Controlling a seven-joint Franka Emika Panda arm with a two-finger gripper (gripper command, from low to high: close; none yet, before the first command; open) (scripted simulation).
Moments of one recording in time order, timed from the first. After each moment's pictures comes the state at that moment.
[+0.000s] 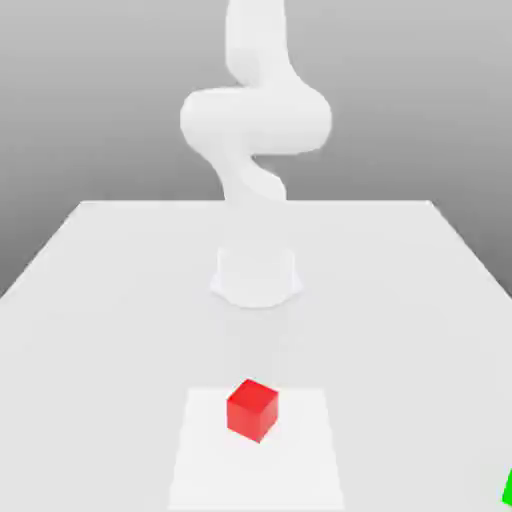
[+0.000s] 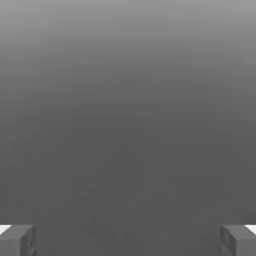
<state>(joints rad) 0.05 -0.74 -0.06 -2.34 0.03 2.34 0.70</state>
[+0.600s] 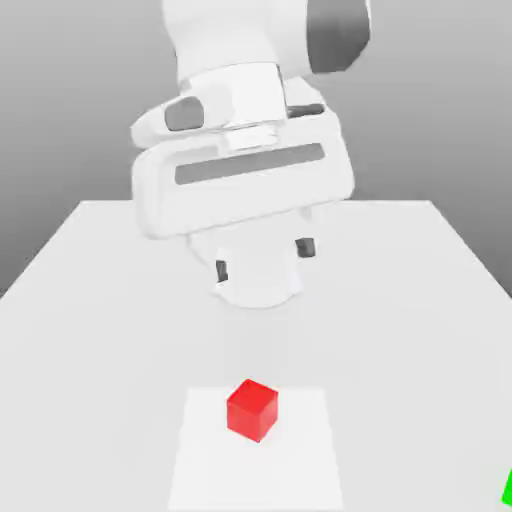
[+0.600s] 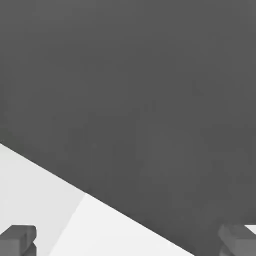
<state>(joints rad) 0.32 -0.28 -0.33 -2.61 0.17 2.59 0.05</state>
